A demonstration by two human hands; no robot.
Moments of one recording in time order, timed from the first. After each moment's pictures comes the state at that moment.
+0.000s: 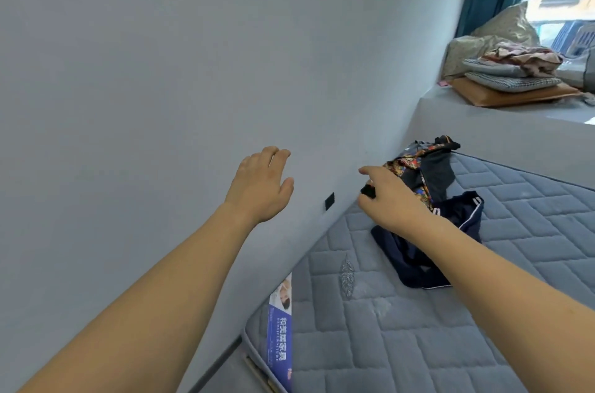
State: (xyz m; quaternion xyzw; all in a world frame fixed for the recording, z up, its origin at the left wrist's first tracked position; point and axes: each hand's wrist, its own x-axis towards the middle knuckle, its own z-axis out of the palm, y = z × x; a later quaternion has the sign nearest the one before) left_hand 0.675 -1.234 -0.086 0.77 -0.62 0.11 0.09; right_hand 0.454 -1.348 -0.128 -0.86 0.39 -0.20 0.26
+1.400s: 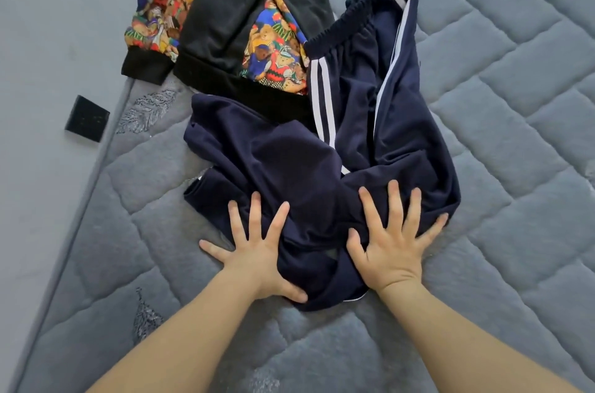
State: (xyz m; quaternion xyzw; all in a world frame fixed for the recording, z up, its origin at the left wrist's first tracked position) left_hand 0.523 -1.666 -0.752 0.65 -0.62 -0.34 -0.28; right_hand 0.300 -1.650 -0.806 -0.68 0.73 -0.03 0.01
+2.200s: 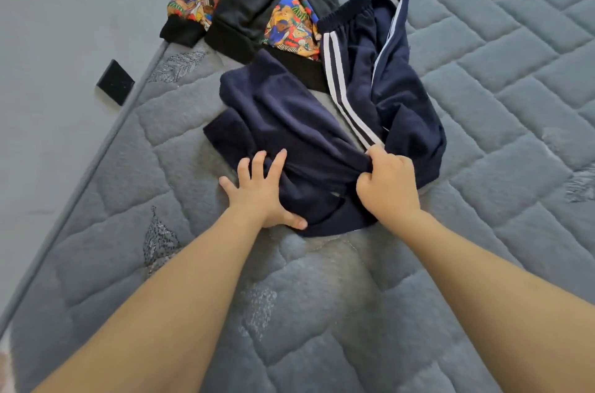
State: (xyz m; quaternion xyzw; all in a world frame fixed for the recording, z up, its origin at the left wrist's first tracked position) left_hand 0.528 -1.633 -0.754 0.70 -0.65 -0.24 -0.17; right_hand 0.308 -1.642 -0.726 -0.70 0.68 -0.18 0.14
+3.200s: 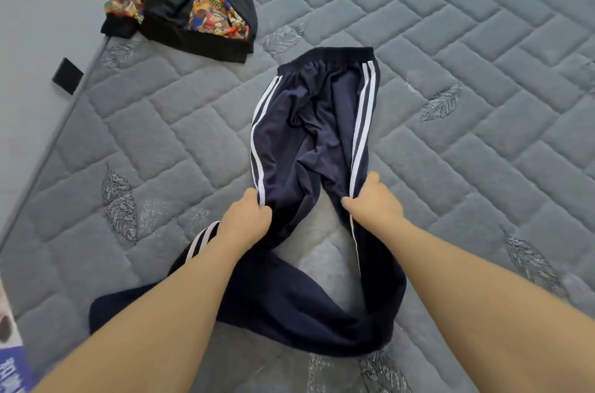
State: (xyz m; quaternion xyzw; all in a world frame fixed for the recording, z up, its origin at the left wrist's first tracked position) left_hand 0.407 -1.450 -0.701 0.73 -0.57 -0.37 -0.02; right_hand 0.172 -1.452 -0.686 -0.46 0.82 0.02 0.34
